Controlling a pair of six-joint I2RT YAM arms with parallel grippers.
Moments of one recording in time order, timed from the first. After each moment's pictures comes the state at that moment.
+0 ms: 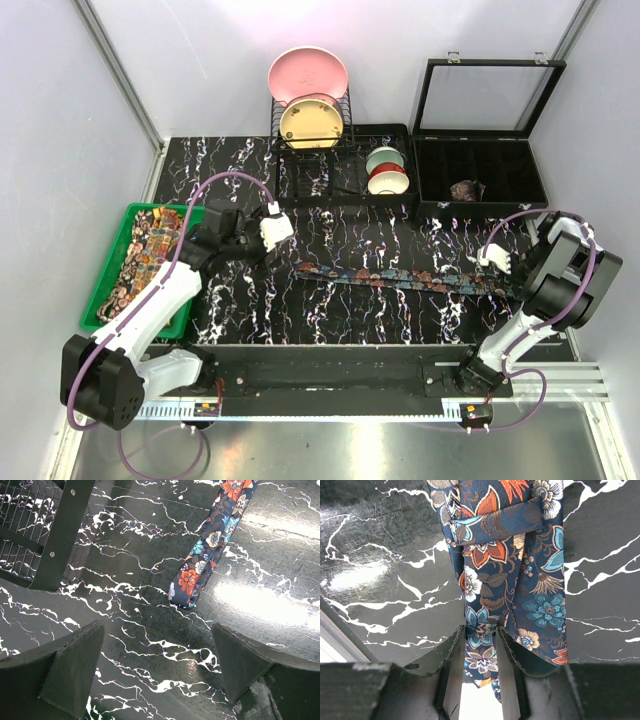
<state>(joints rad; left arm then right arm) -0.37 1.12 0.82 -0.40 0.54 0.68 -0.60 1.76 1.11 -1.07 -0.14 -1.92</state>
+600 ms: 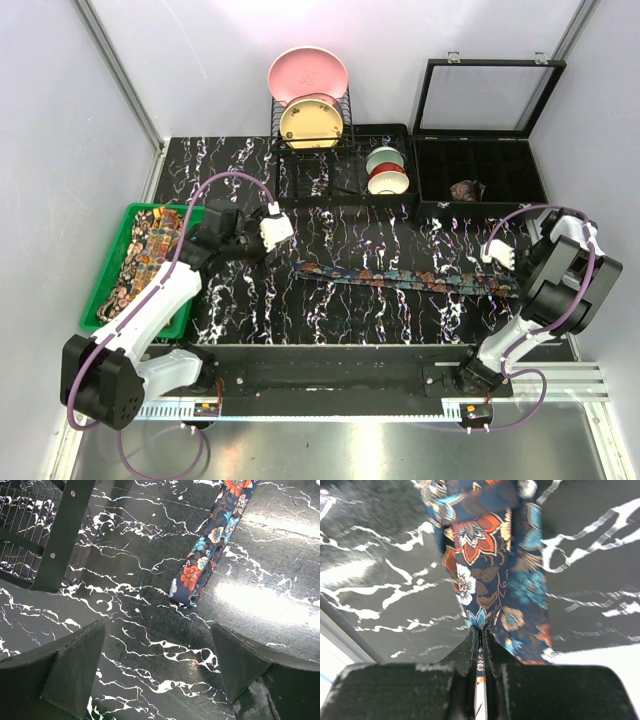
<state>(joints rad) -0.37 1.12 0.82 -0.40 0.55 0.69 -0.60 1.72 1.12 -1.06 -0.12 -1.92</state>
